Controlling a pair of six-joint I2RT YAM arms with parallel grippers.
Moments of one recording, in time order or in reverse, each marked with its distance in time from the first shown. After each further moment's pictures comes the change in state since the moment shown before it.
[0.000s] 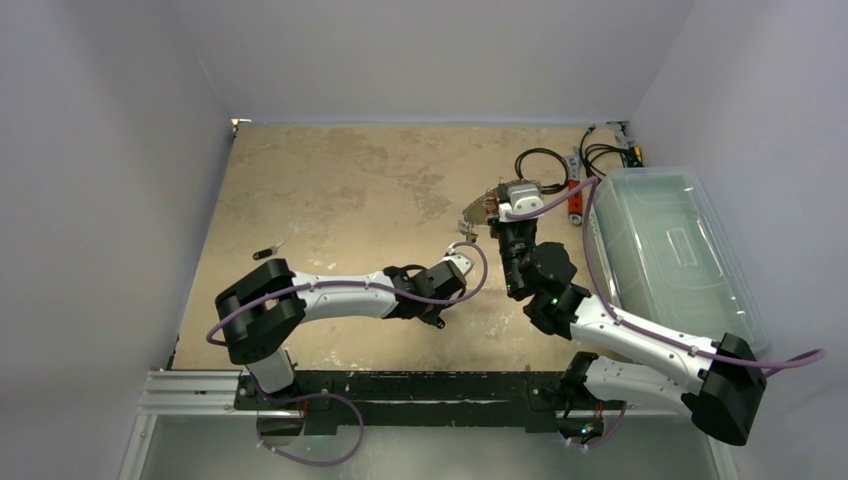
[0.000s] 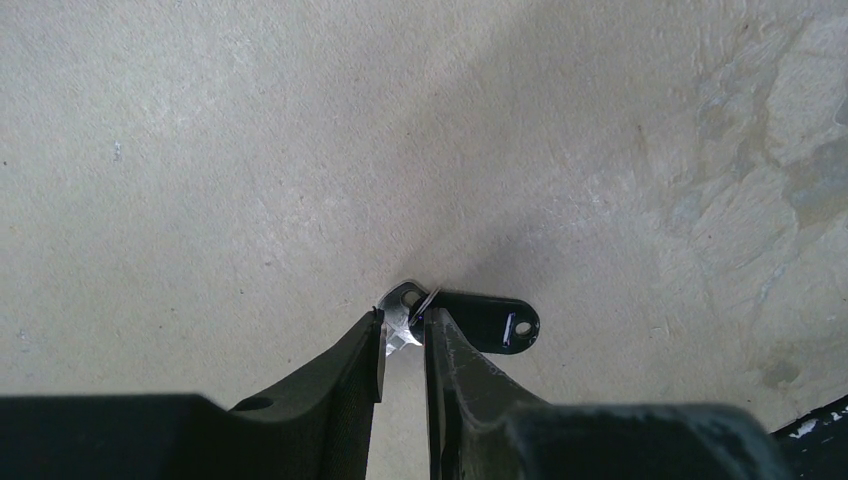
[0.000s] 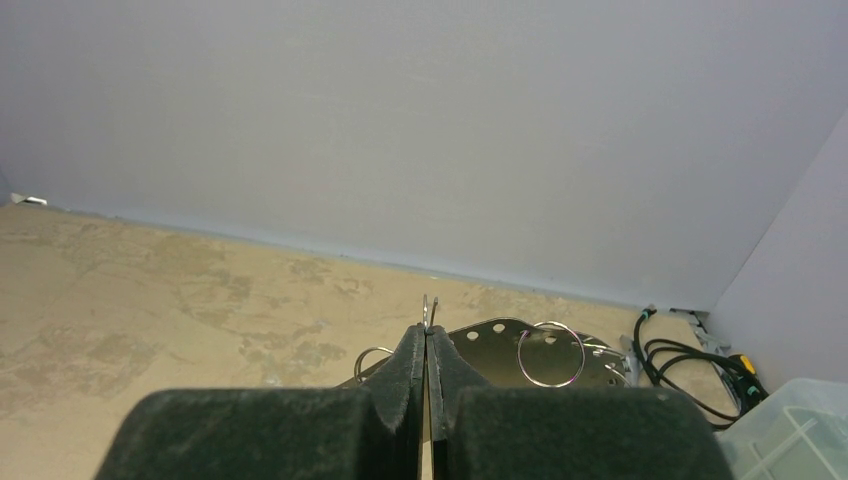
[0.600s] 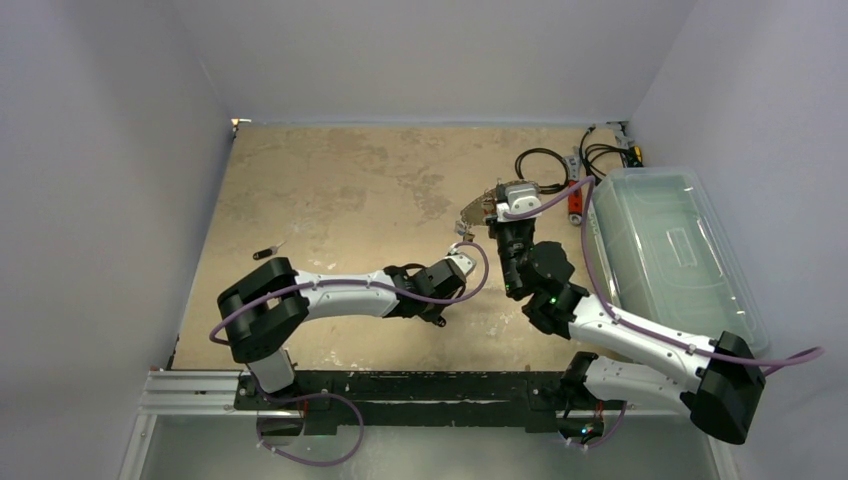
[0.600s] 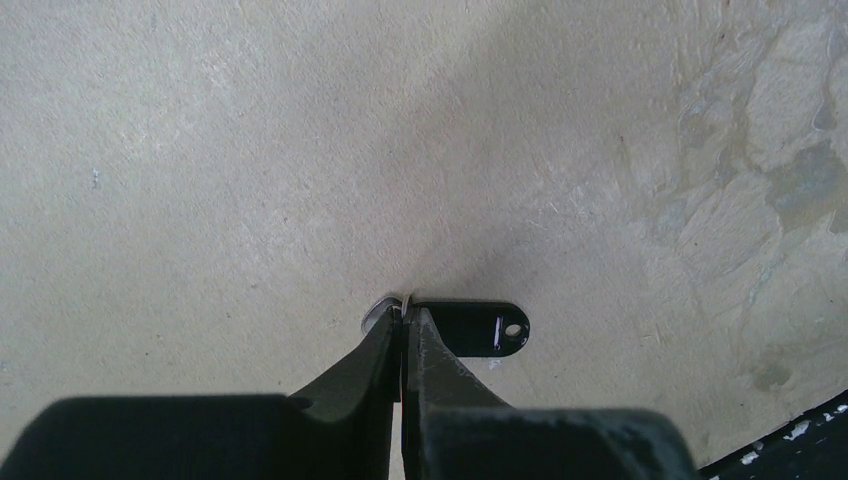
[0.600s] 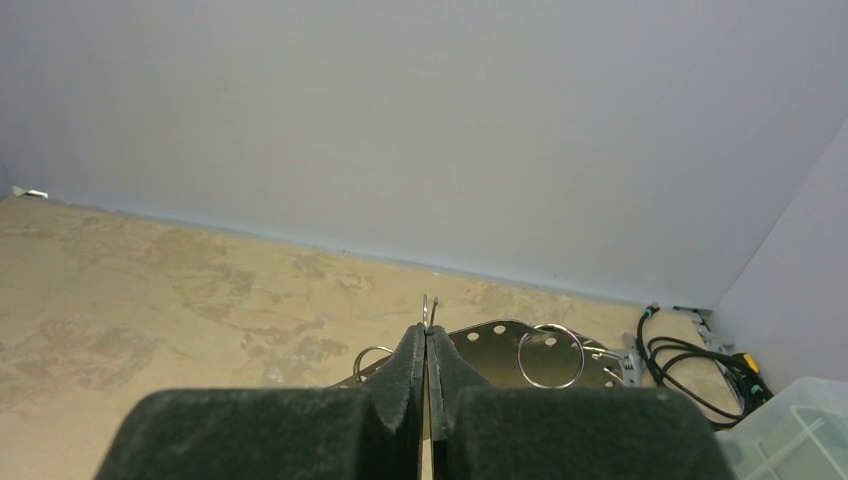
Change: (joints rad) left arm 0.013 0.013 -0.007 0.039 0.035 0.024; right arm 0.000 0.009 0.000 -0.003 -0.003 0.006
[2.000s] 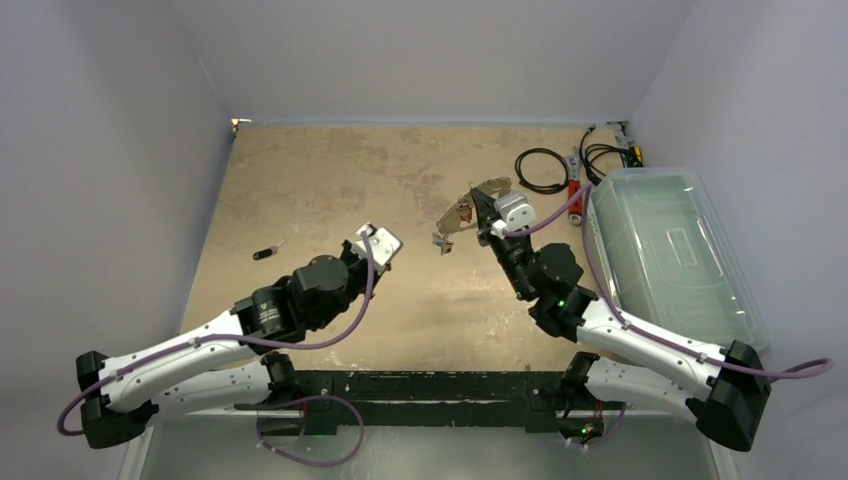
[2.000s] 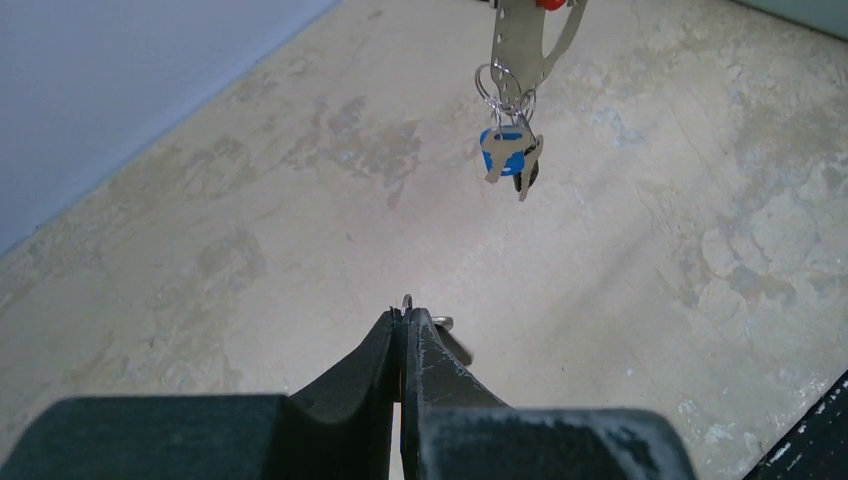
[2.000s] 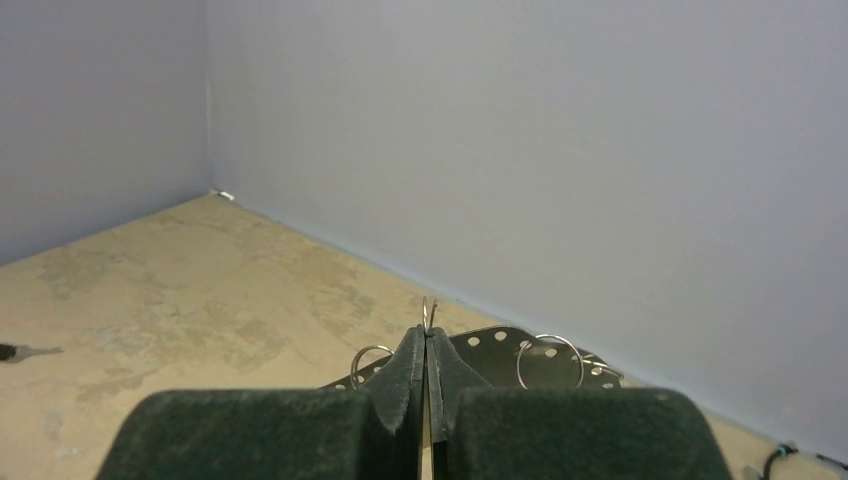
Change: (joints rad) left arm 0.000 -0.861 -0.153 0.014 -0.243 0.435; right arm 0.000 -0.055 -0.001 -0.043 -0.322 0.014
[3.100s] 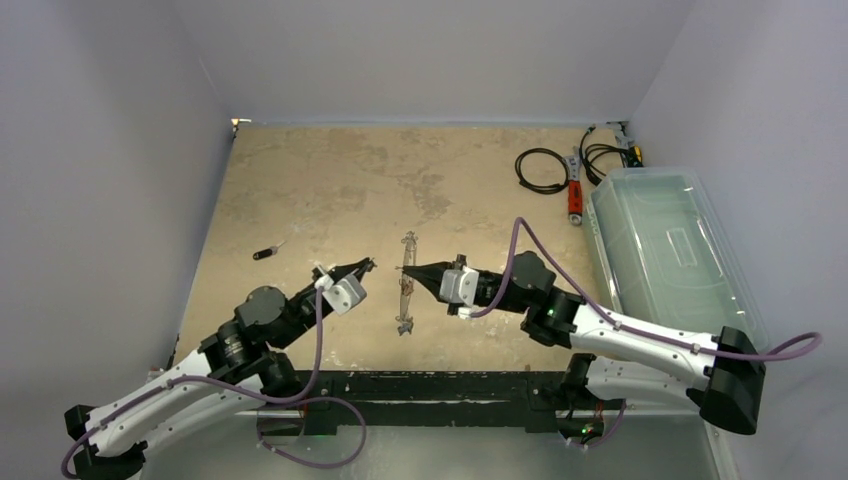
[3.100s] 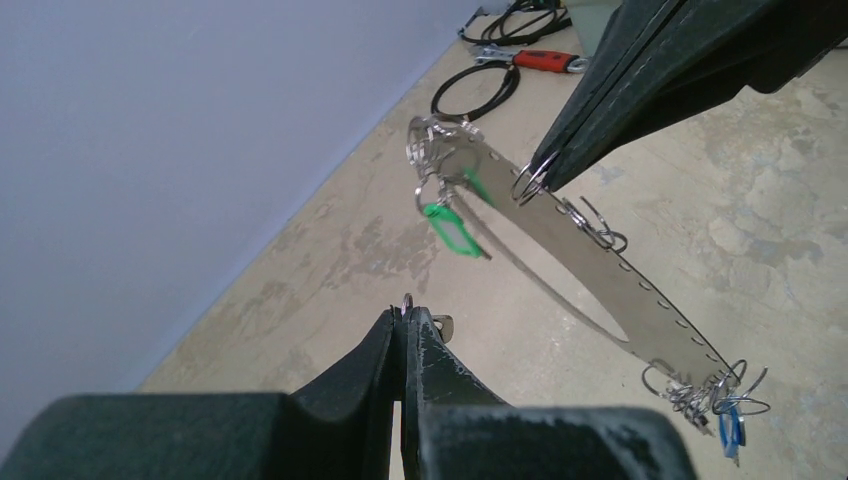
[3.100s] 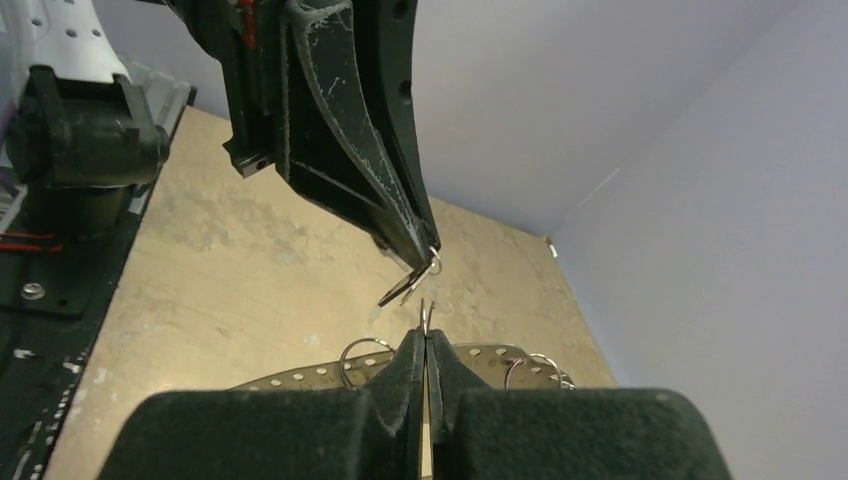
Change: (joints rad) left arm 0.097 -0.437 -0.320 0.233 0.288 0.378; right arm 0.131 0.034 0.000 -0.188 -0.790 -0.208
